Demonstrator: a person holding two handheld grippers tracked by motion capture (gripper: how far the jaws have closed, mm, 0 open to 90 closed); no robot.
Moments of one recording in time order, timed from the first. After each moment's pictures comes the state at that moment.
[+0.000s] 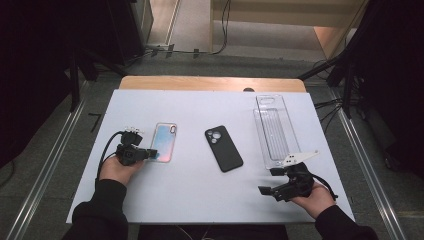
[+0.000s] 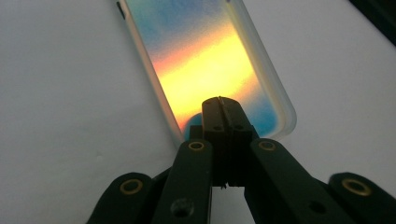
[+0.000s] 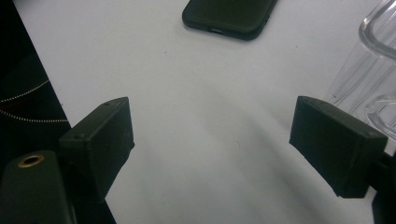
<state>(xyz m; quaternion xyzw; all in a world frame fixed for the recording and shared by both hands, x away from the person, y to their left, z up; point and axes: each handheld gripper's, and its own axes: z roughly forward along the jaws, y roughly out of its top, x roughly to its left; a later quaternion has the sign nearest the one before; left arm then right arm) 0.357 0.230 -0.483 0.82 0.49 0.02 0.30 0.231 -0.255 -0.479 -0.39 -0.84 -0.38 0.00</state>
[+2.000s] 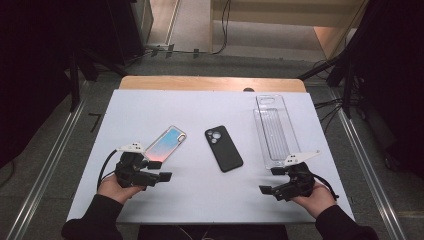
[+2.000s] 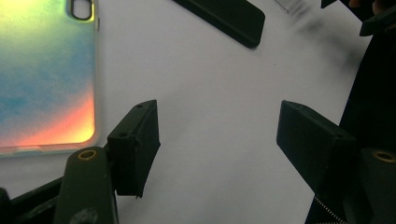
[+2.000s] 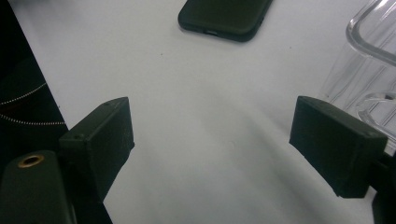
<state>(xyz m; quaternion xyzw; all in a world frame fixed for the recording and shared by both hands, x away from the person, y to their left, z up) 0.283 0.212 -0.454 0.84 0.36 -0.05 0.40 0.231 -0.257 -0.479 -0.40 -0.83 -0.38 0.00</state>
